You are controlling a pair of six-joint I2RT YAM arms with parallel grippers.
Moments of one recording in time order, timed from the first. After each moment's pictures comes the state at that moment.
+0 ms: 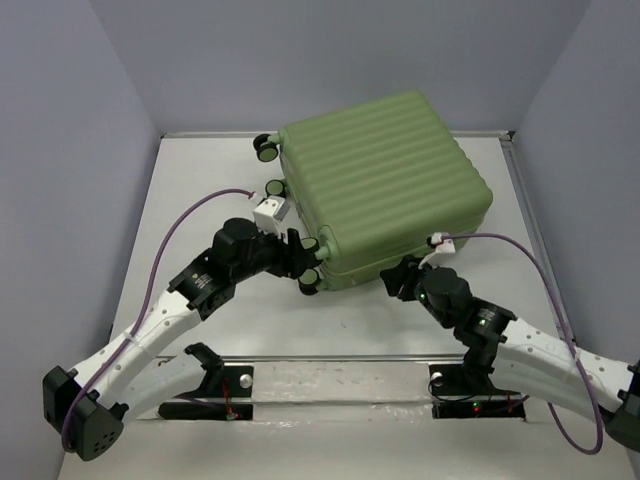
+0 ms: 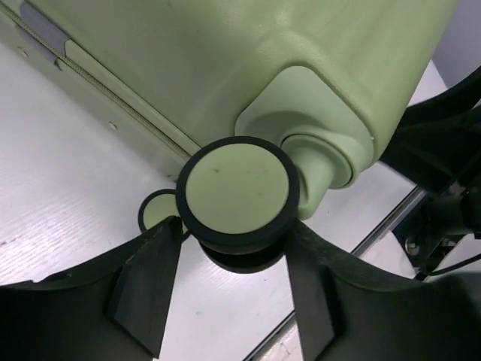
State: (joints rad) left arm -0.67 0.89 0.75 -0.30 0.14 -0.40; right arm 0.95 0.74 0.41 -0.05 0.44 0.68
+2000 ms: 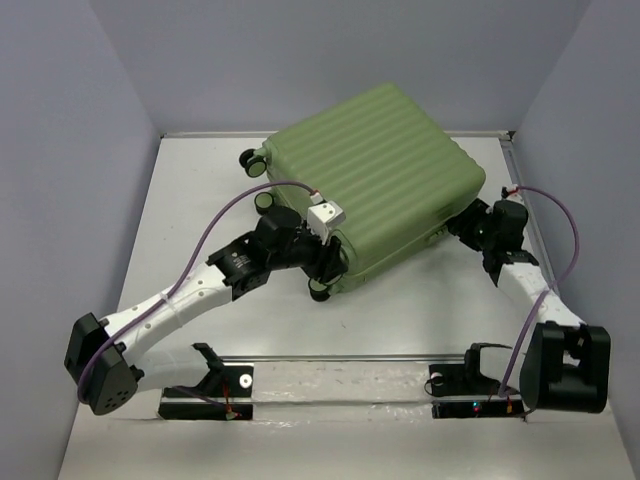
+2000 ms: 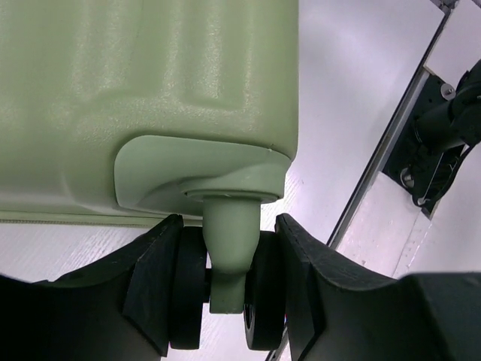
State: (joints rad) left arm -0.82 1.15 0.91 -0.26 0.31 -0.15; right arm -0.09 1.12 0.58 0.04 -0.16 0.59
